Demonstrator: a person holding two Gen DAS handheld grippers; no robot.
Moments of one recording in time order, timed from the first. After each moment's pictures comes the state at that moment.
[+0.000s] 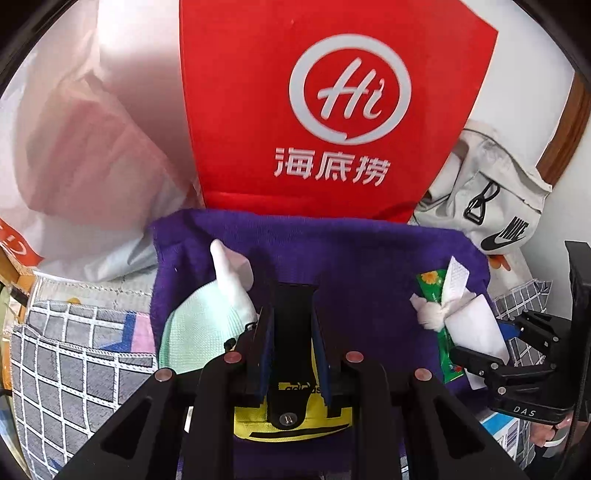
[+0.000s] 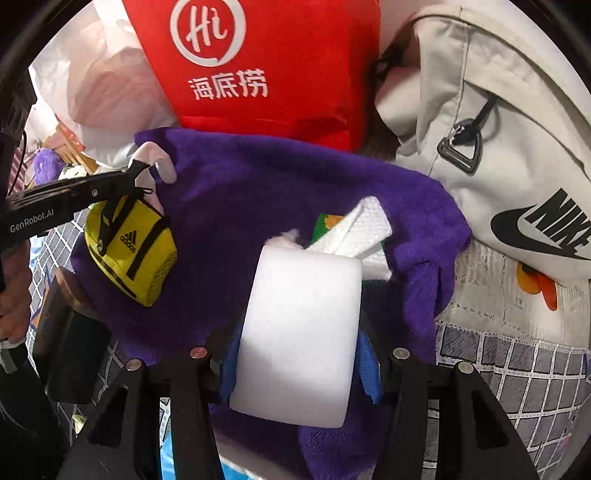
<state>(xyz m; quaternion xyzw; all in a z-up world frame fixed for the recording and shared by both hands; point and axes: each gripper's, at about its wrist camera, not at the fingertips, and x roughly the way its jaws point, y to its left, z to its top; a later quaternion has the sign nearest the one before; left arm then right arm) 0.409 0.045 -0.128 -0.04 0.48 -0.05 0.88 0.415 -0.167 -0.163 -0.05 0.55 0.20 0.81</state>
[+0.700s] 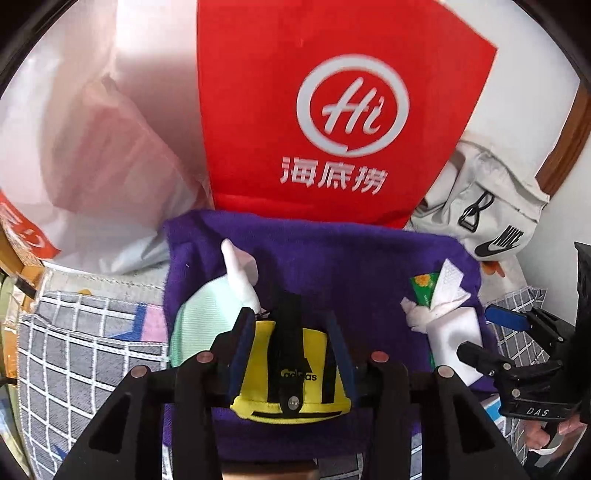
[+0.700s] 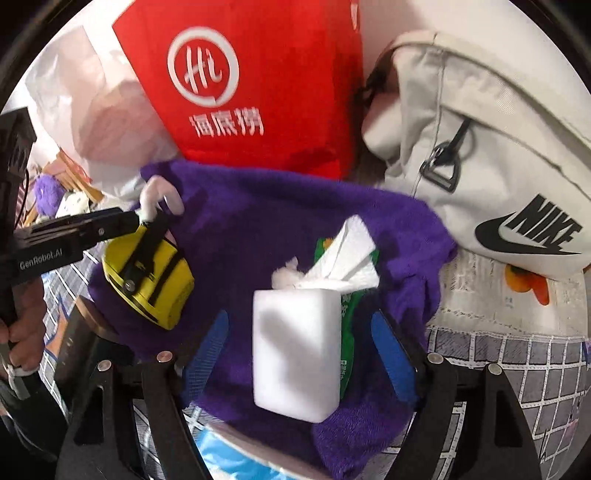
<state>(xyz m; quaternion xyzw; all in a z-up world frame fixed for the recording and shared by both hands) 0.395 0.048 -0.105 -0.05 0.47 -0.04 0.88 0.414 -0.173 -0.127 -0.01 0.52 0.19 0.83</state>
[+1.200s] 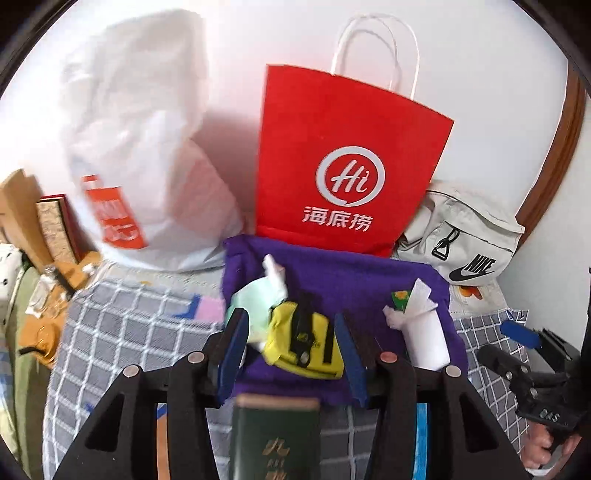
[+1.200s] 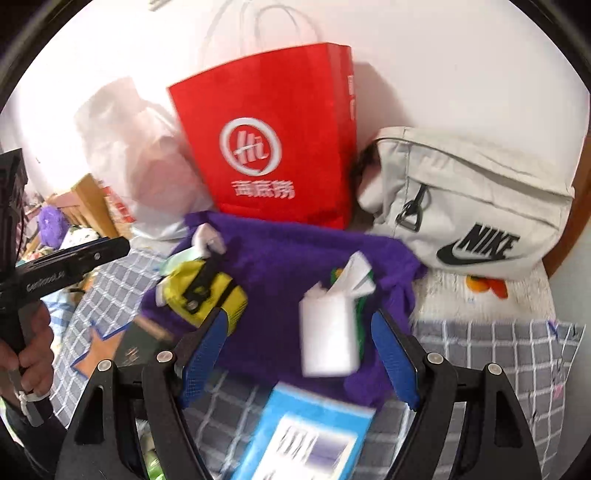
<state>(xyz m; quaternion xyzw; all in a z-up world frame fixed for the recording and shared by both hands) 0.305 0.074 -0.040 -0.07 0.40 0.00 0.91 0.326 -0.168 -0.050 0.01 0.45 0.18 0.88</state>
